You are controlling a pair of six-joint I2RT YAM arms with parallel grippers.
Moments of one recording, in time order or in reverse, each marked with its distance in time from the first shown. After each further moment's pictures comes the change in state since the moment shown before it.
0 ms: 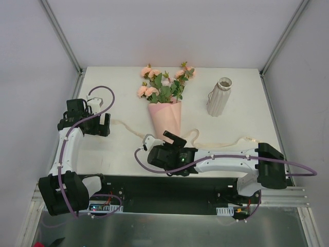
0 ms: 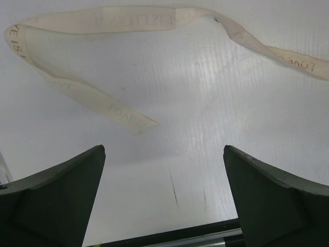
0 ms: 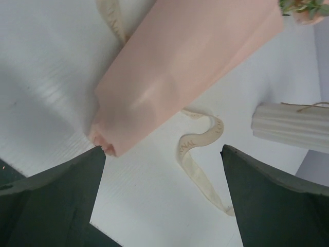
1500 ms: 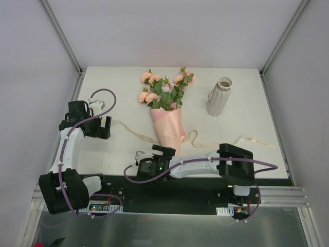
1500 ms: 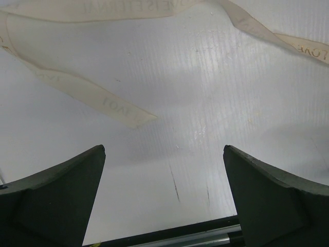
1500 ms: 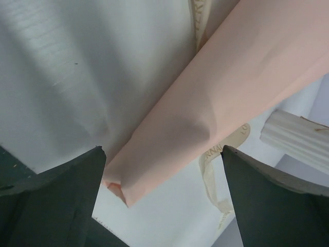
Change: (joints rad) left arm 0.000 0.014 -0.034 0.000 -0.001 0.032; right arm 0.061 0.299 0.051 -0.072 -0.104 -0.034
